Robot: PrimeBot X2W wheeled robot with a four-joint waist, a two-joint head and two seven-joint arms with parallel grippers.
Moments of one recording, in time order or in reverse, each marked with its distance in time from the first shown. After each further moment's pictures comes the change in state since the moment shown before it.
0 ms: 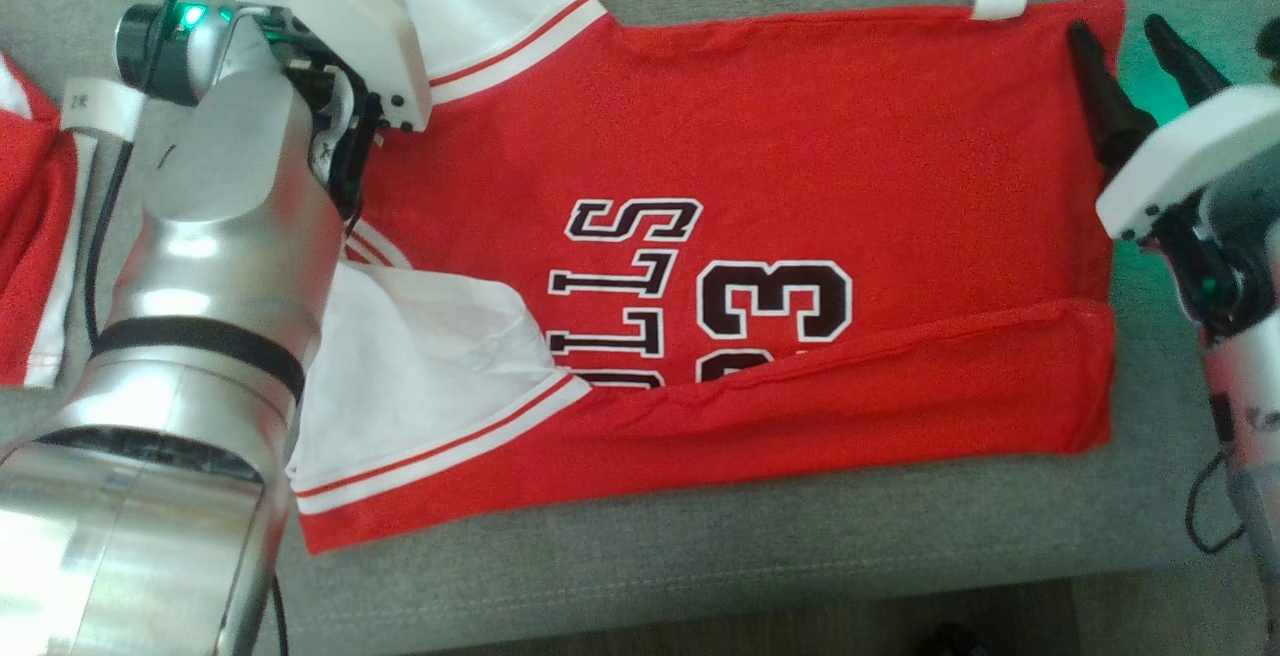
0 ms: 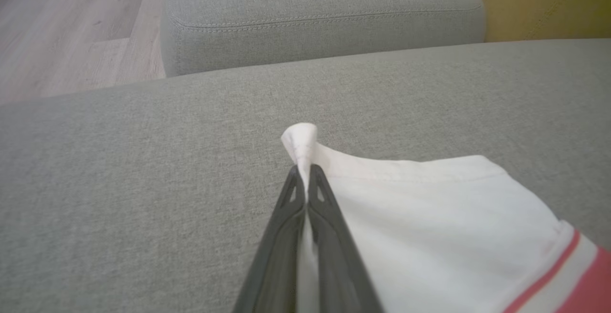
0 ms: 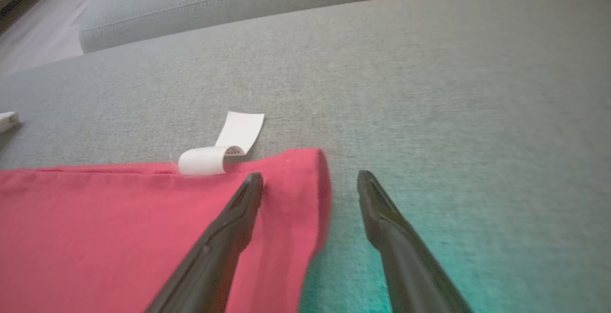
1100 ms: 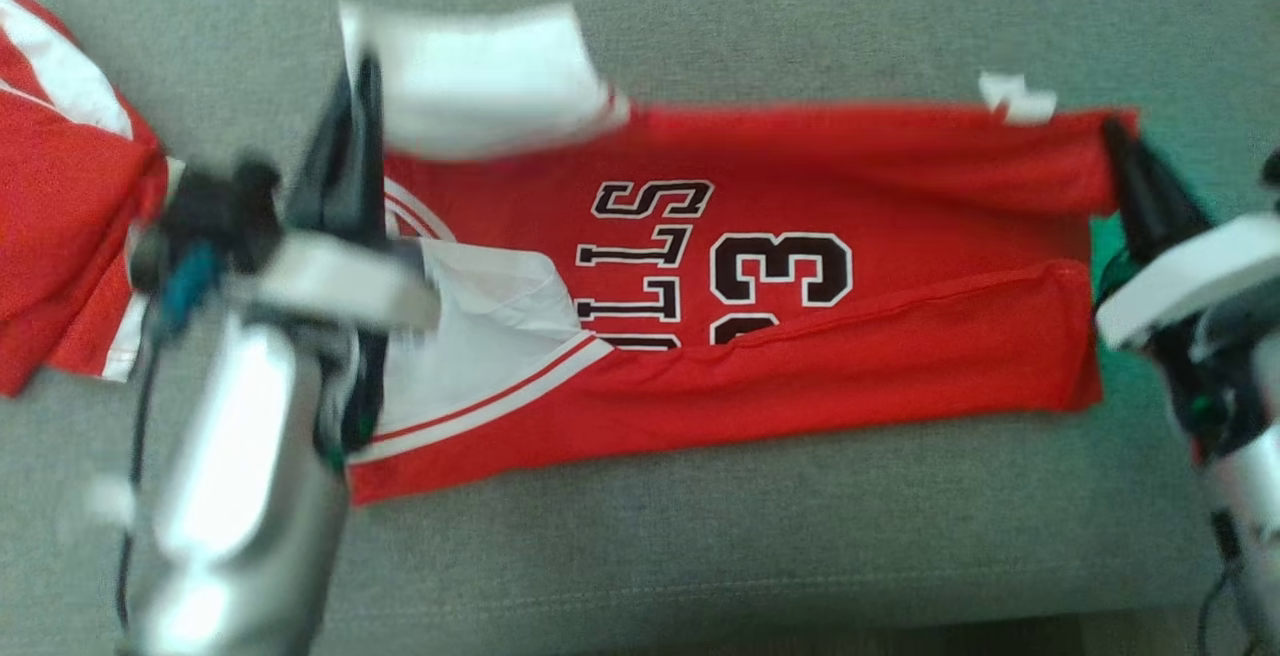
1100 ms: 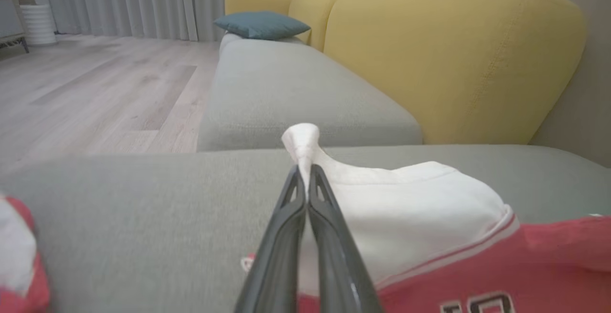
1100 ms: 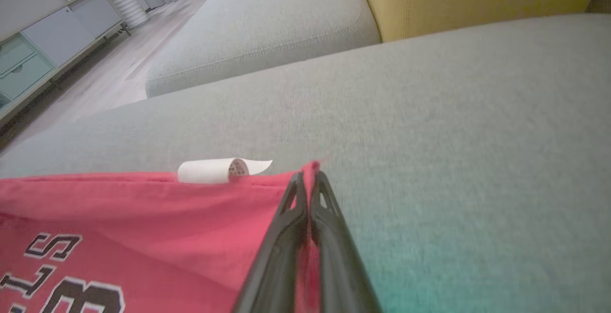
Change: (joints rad) left arm 0.666 0.086 0.082 -0.925 -0.008 0.084 -0.076; right arm 0.187 -0.054 0.051 -0.062 0.137 0.000 -0.182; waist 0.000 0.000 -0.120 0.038
